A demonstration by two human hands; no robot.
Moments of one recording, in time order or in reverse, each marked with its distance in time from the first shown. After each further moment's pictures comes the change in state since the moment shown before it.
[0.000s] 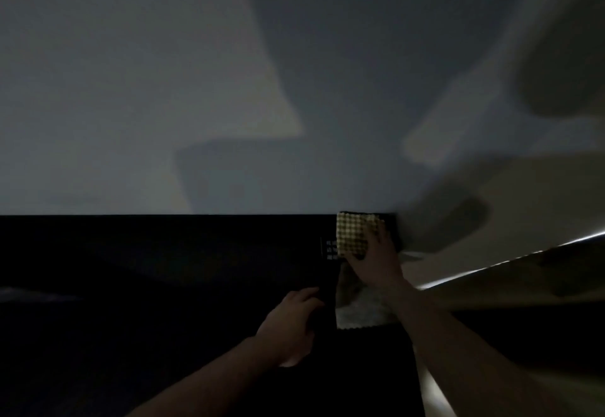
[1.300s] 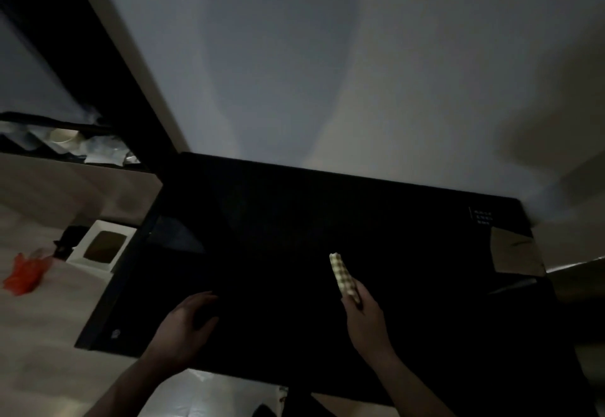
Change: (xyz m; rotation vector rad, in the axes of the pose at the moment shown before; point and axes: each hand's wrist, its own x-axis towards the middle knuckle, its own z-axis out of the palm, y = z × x) left_hand -0.547 -0.396 -0.090 -0.283 0.430 -0.411; right_hand -0.394 -0.411 0.208 0.673 -0.162 0.125
